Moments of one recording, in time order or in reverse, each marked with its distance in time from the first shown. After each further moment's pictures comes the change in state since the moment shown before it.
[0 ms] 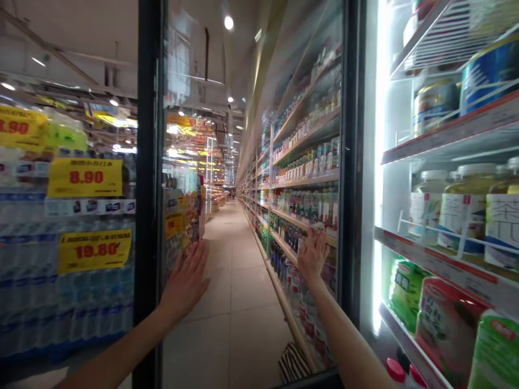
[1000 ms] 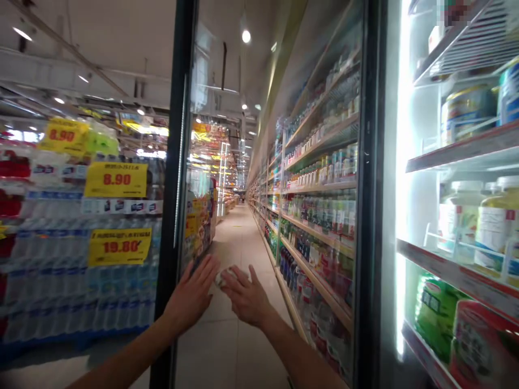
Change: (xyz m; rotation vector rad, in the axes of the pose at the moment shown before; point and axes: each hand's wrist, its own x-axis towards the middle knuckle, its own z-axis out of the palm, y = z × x) left_hand -0.025 -0.018 -0.004 0.034 -0.010 0.128; right_hand -0.099 -0.148 -0.014 0.320 -0.450 -1.072
